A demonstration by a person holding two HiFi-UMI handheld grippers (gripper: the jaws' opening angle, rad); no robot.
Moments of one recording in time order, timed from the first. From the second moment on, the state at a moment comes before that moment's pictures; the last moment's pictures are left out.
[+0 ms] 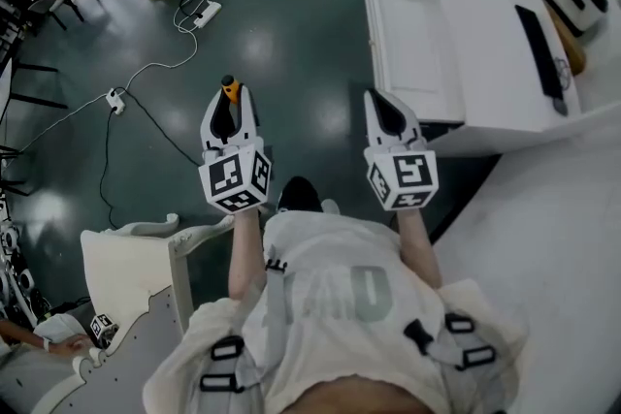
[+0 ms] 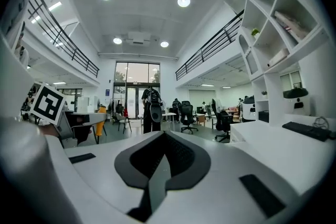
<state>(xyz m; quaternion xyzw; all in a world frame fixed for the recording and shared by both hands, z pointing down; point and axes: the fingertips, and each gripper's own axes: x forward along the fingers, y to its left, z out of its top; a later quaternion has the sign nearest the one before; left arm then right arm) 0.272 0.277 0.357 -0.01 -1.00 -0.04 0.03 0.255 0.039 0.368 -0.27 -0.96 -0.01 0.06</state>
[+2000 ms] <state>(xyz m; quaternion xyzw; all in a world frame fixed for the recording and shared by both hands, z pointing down) -0.219 0.387 0.336 0.19 -0.98 -0.01 0.00 -0.186 0.213 0.374 -0.18 -0.98 -0.03 0.10</state>
